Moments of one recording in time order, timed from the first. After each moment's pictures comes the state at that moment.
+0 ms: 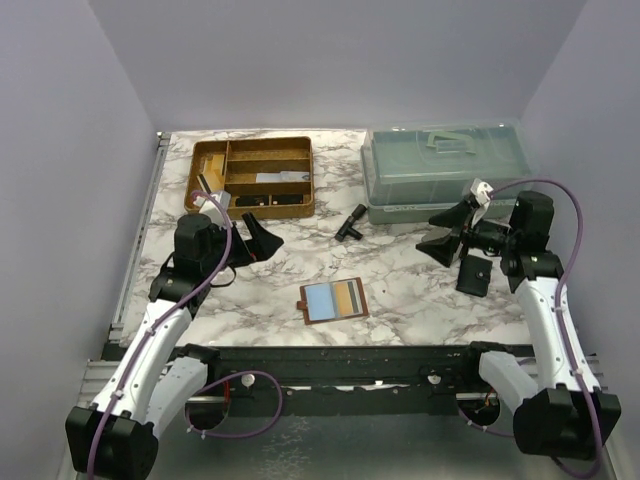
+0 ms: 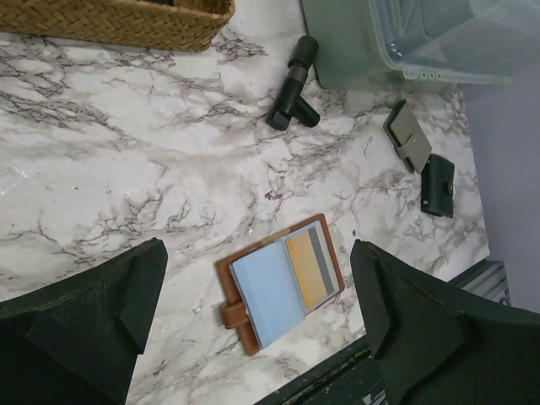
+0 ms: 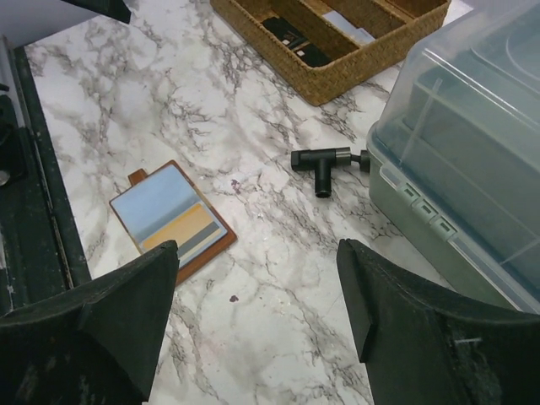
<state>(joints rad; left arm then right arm) -0.22 0.80 0.65 -0.27 0.36 -0.57 -0.11 0.96 0.80 -0.34 -1.14 -0.37</state>
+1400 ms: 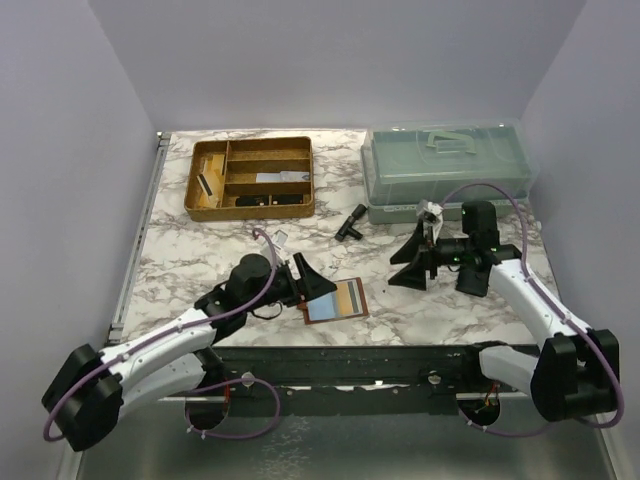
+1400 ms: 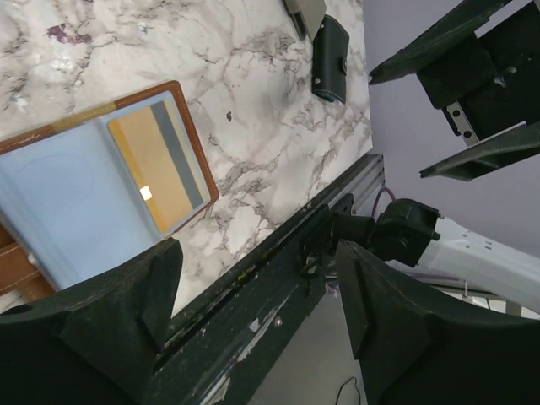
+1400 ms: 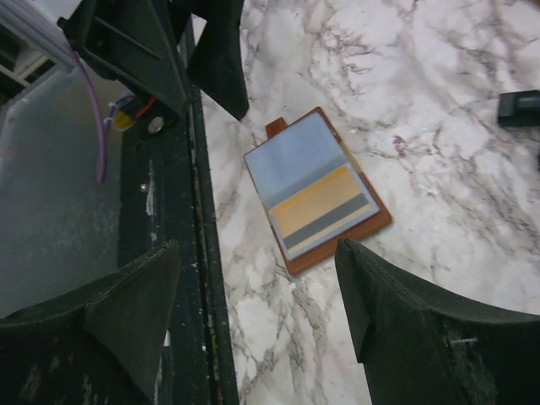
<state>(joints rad) -0.72 0.86 0.36 0.13 0.27 -1.04 0.10 1.13 0.68 -0.35 -1.25 -0.35</state>
